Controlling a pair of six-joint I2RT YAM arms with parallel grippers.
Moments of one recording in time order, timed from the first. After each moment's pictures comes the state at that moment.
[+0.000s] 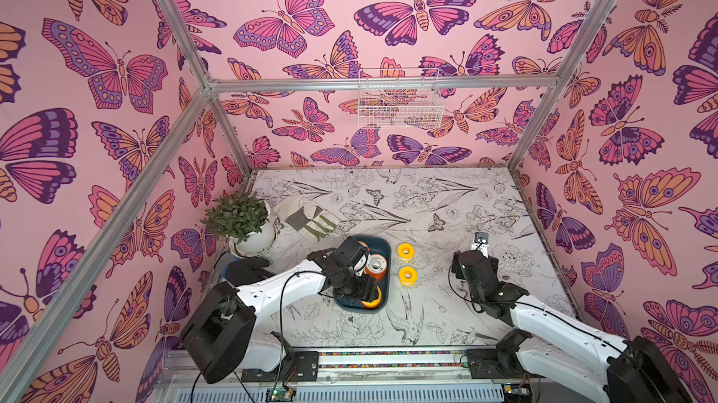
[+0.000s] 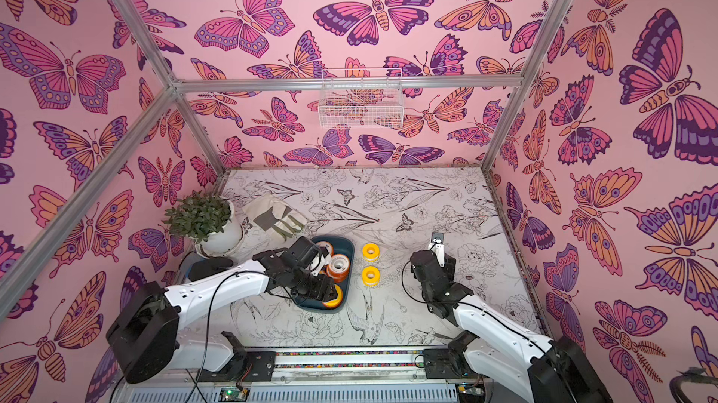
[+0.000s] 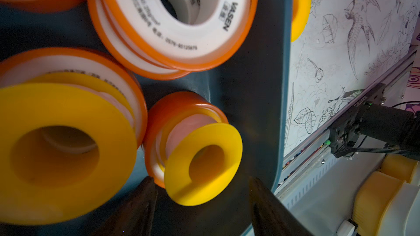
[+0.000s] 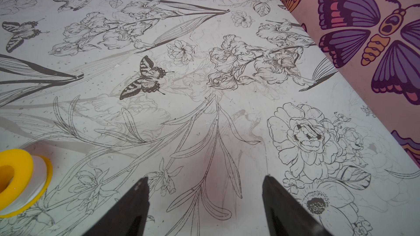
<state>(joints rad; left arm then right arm) -0.73 1.37 0.78 -0.61 0.36 -0.52 0.63 0.98 0.35 -0.08 0.66 0.42</state>
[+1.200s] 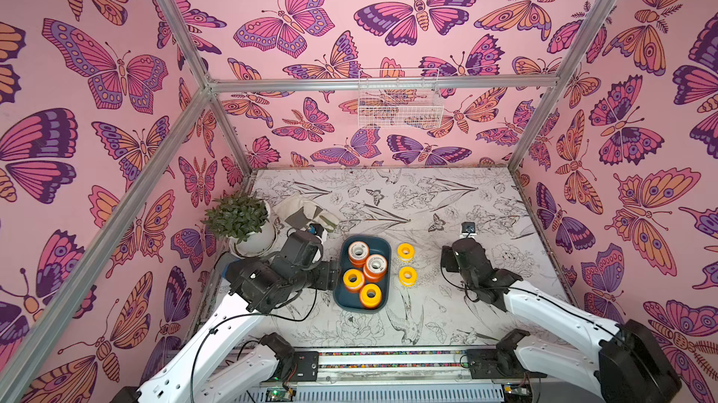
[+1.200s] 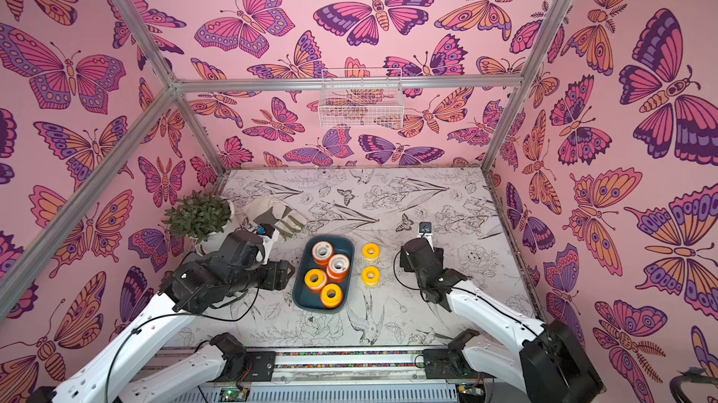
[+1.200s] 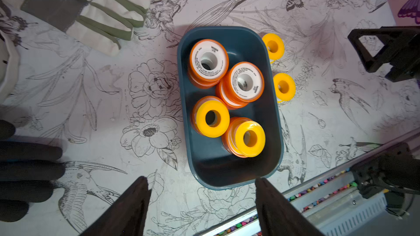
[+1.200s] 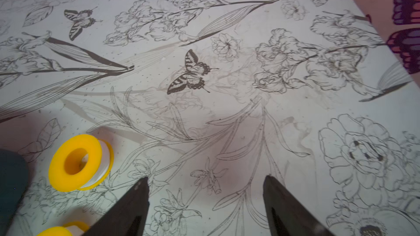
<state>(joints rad) -0.61 0.86 0.96 -1.01 -0.04 -0.41 0.63 1.14 0.54 -0.17 0.43 0.41</state>
